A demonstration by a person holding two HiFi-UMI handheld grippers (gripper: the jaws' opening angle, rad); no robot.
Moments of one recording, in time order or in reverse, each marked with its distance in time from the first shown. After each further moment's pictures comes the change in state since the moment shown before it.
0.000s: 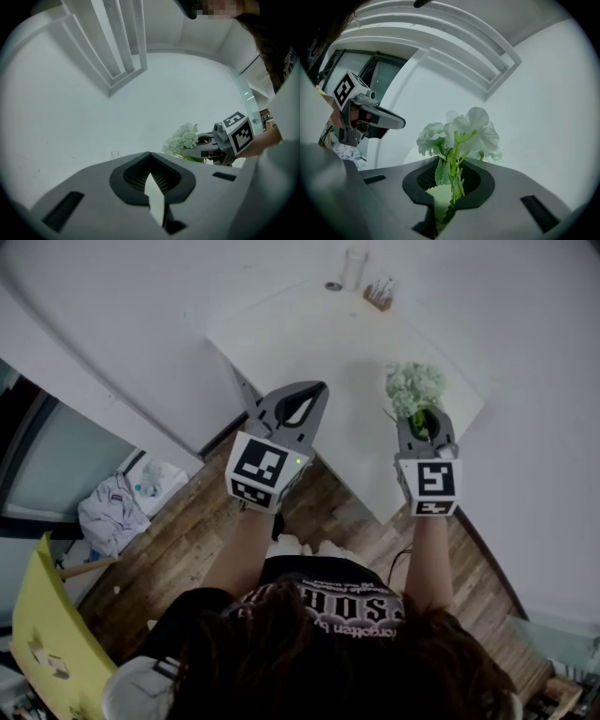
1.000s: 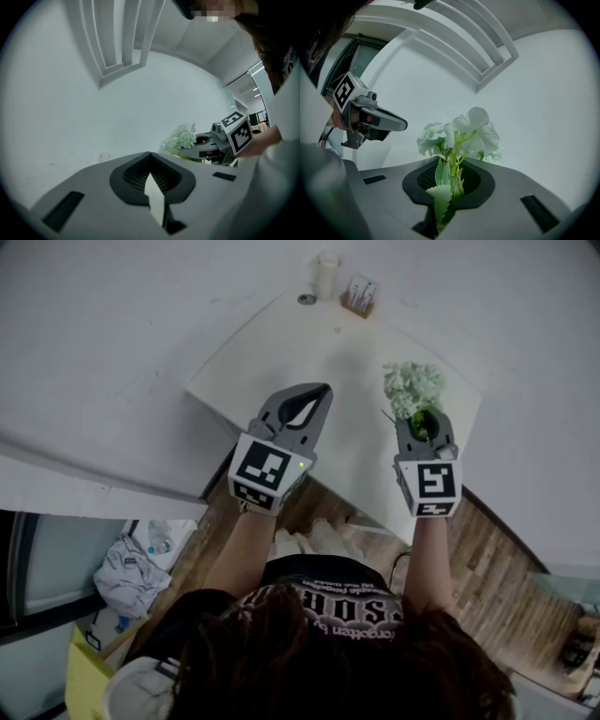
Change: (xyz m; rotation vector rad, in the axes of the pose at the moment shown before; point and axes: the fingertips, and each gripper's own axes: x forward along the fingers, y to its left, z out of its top) left arm 0.078 0.100 -0.006 -0.016 -0.010 -0.256; right arm 0.103 -0.008 0.008 0.030 0.092 -0.191
